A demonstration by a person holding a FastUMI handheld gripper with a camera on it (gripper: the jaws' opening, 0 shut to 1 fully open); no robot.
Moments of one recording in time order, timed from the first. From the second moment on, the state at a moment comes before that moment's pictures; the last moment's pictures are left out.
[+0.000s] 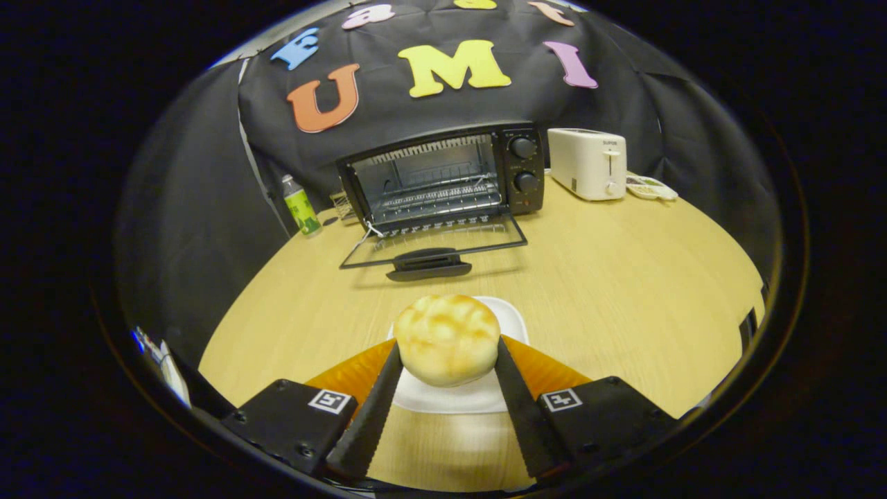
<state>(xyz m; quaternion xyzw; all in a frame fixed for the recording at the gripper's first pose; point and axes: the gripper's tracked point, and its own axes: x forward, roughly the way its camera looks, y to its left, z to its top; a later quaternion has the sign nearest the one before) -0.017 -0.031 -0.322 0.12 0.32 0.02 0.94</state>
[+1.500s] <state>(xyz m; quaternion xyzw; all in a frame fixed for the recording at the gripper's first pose) 0.185 -0.012 -0.267 0.52 0.25 0.05 0.81</state>
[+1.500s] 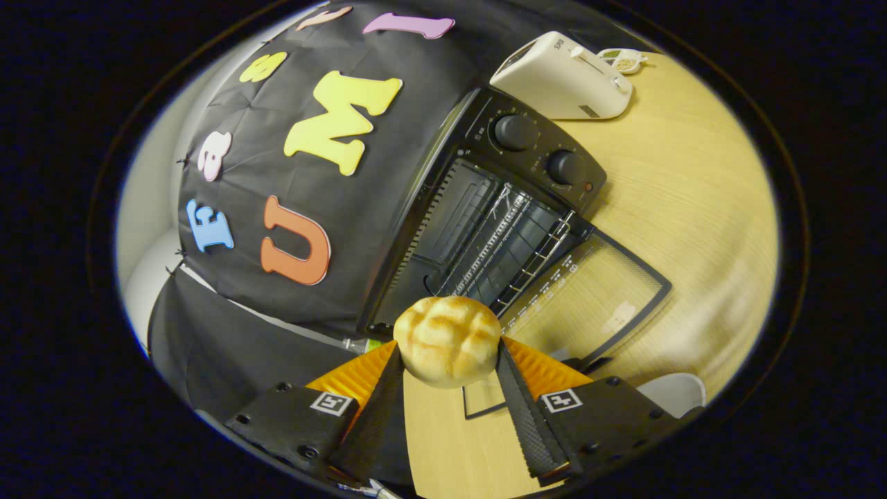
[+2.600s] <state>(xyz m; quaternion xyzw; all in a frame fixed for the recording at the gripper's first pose) 0.326 -0.031 -0.302 0.38 0.21 -0.03 0.90</state>
